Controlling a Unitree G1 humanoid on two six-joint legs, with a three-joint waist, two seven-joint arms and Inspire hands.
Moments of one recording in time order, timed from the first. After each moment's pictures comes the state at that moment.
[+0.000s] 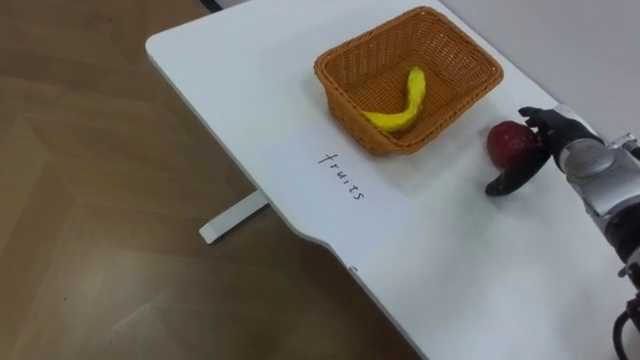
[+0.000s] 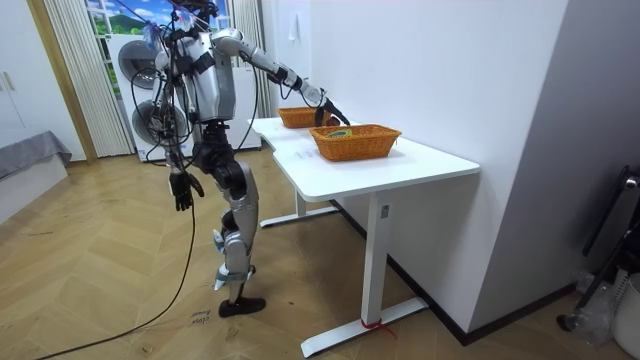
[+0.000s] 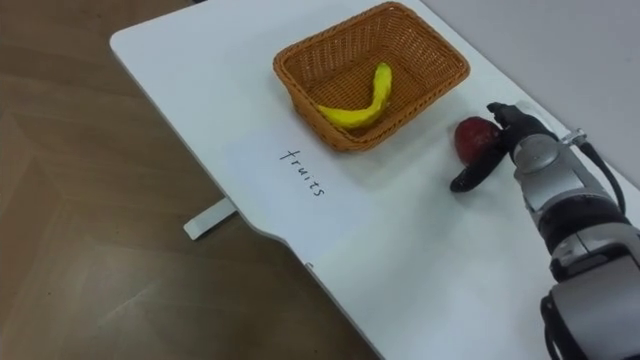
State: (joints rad) left arm 0.24 0.35 -0.01 0.93 -0.16 0.14 0.02; right arm -0.82 -0.60 0.49 1.12 0.03 0.20 0.03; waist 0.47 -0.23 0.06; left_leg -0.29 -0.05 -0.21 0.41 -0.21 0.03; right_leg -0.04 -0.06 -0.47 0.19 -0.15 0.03
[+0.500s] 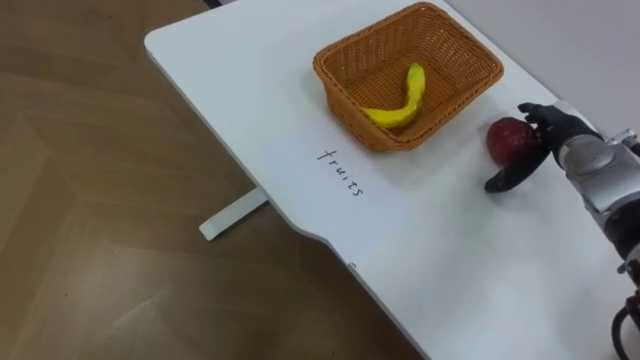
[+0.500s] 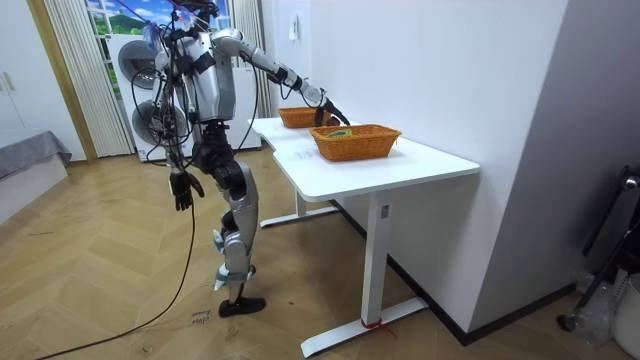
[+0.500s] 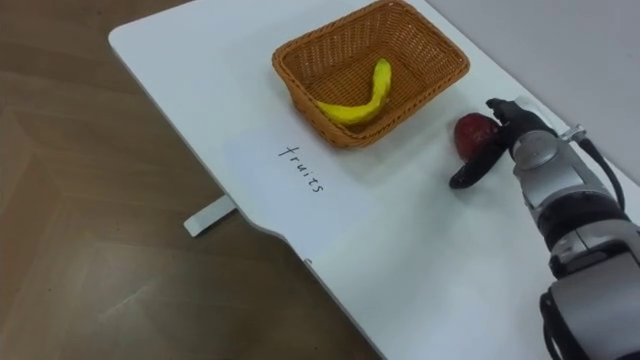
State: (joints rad) left arm 0.23 0.35 -0.01 0.94 -0.16 0.14 0.04; right arm -0.82 -0.59 0.49 1.12 0.03 0.19 0.02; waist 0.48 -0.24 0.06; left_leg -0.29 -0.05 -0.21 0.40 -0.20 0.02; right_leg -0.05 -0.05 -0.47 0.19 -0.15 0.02
